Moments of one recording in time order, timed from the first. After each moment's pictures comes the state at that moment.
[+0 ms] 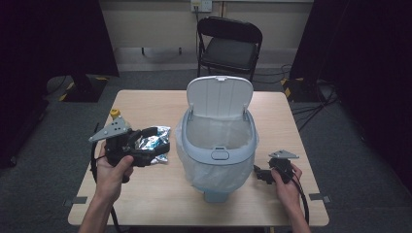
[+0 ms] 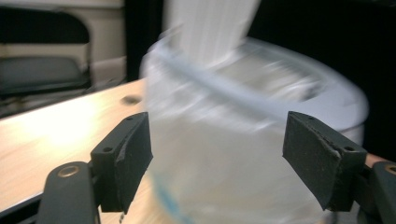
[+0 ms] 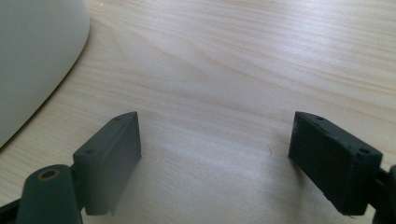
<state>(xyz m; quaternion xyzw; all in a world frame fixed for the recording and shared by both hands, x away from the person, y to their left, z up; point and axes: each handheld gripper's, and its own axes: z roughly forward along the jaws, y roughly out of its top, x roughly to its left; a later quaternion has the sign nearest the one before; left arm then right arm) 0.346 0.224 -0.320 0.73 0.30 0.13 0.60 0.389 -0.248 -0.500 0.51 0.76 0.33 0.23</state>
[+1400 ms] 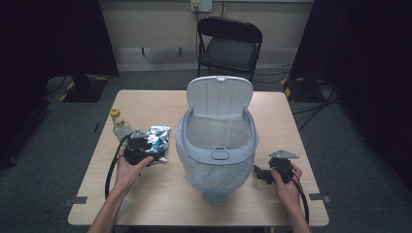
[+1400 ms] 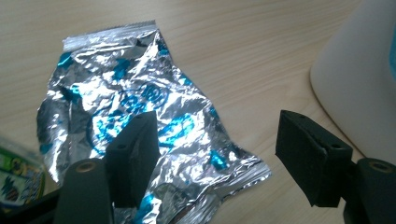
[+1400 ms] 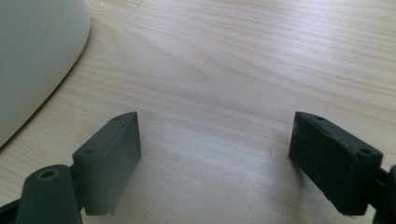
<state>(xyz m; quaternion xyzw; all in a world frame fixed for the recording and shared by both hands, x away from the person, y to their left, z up) 0.429 0.232 -0.461 0.78 0.47 0.14 0.39 0.390 -0.248 -0.500 0.51 0.76 0.33 0.23</state>
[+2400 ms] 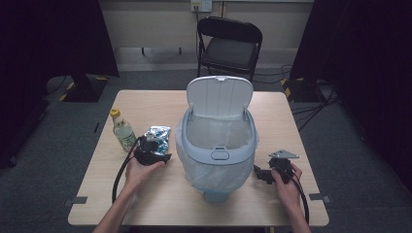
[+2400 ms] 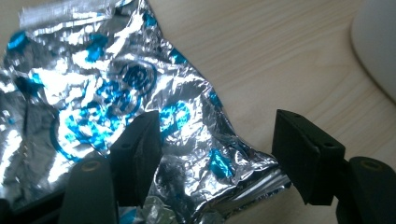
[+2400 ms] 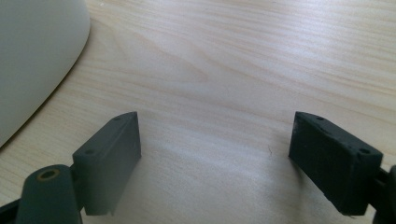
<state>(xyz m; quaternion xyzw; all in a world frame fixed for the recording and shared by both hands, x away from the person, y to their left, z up) 0.440 0.205 -0.484 0.82 0.45 0.16 0.31 0.390 -0.248 -0.500 0.51 0.76 0.33 0.23</state>
